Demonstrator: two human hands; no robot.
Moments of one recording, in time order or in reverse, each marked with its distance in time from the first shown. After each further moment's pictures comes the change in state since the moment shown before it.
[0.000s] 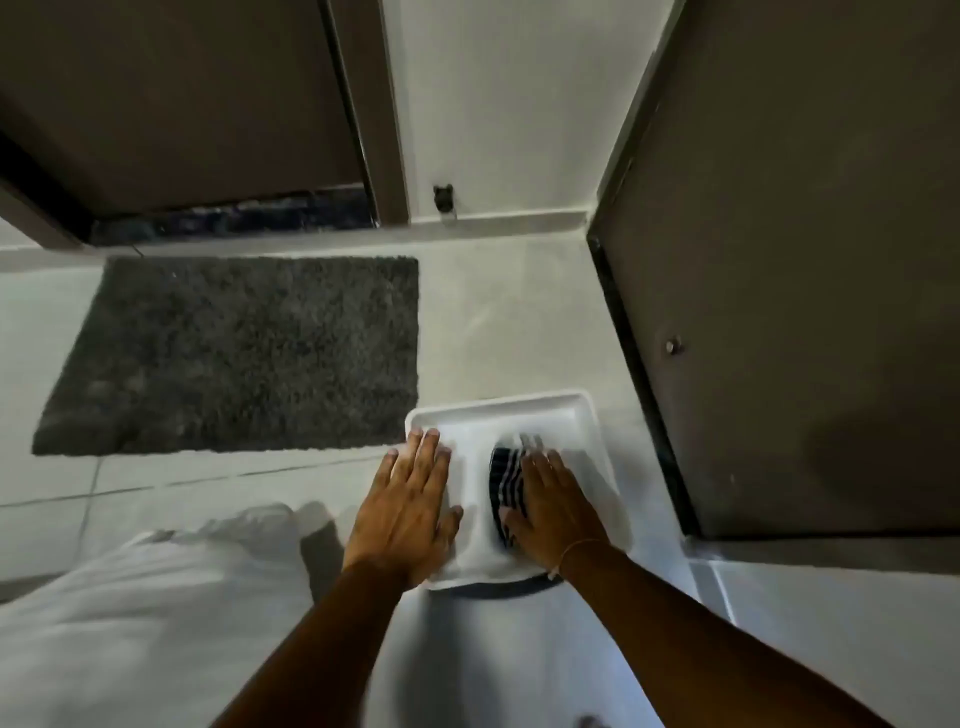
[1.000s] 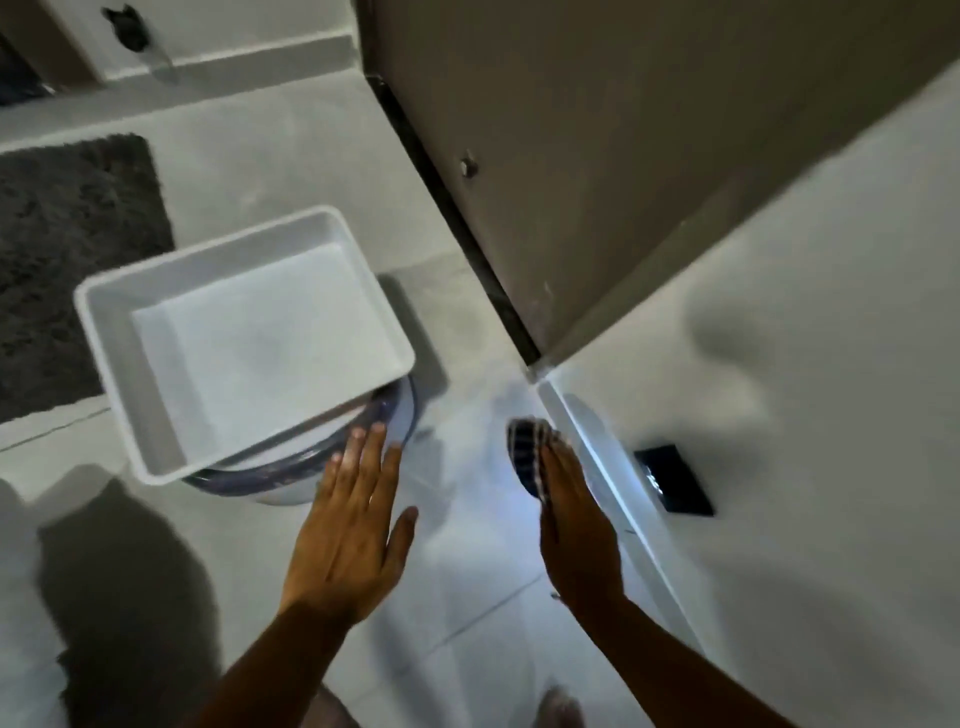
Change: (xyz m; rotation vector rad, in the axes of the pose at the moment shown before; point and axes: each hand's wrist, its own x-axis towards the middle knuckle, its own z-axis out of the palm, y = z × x) left_hand -0.057 0.183 0.177 -0.214 0.248 0.379; right_hand -0.232 0.195 0.158 0.373 0.632 0.334
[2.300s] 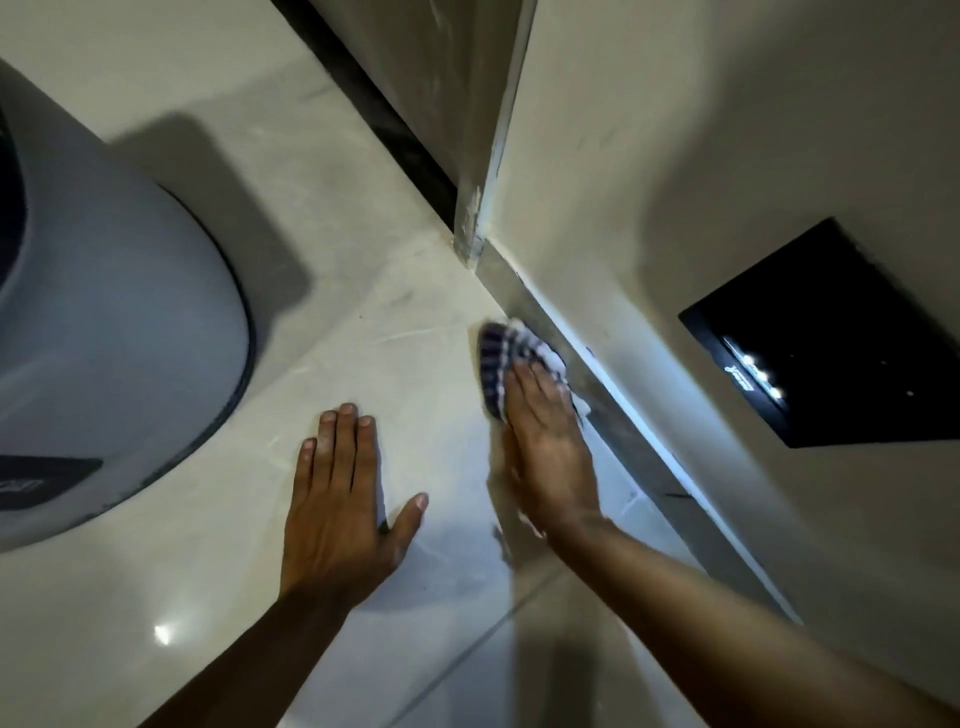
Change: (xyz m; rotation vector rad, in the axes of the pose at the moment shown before) left_hand 0.052 -0.018 0.357 0.137 -0.084 -0.049; right_hand 0.039 0.246 0.202 -0.169 -0.091 0.044
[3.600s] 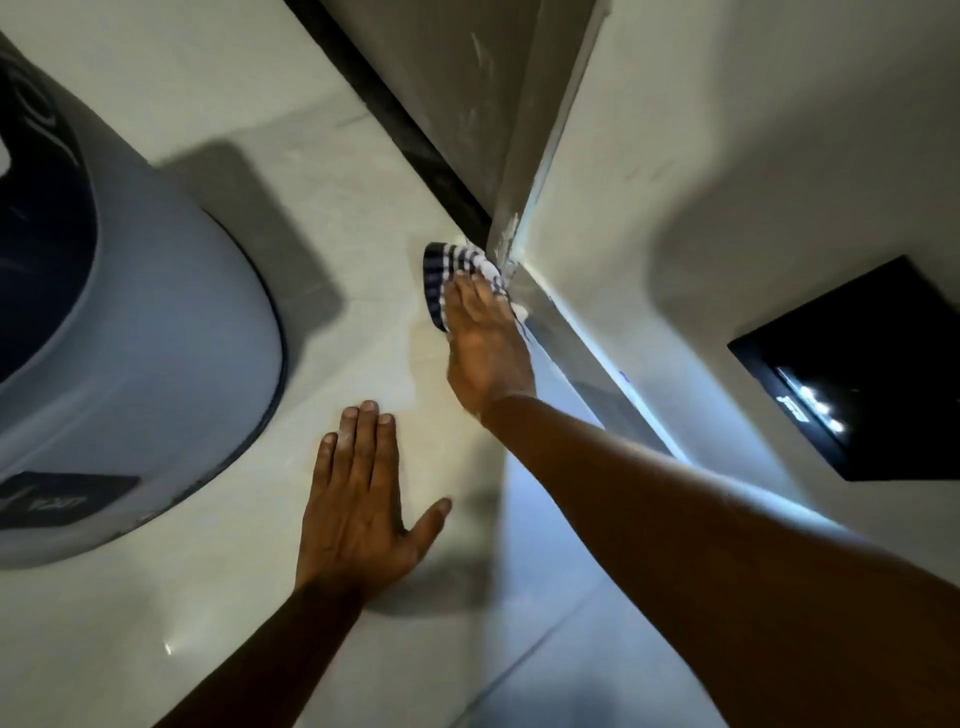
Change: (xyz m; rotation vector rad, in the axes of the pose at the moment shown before) left_hand 0.023 -0.014 -0.003 0.072 0.014 0.021; right_hand 0.131 -0.072 0.011 -0.047 0.024 -0.111
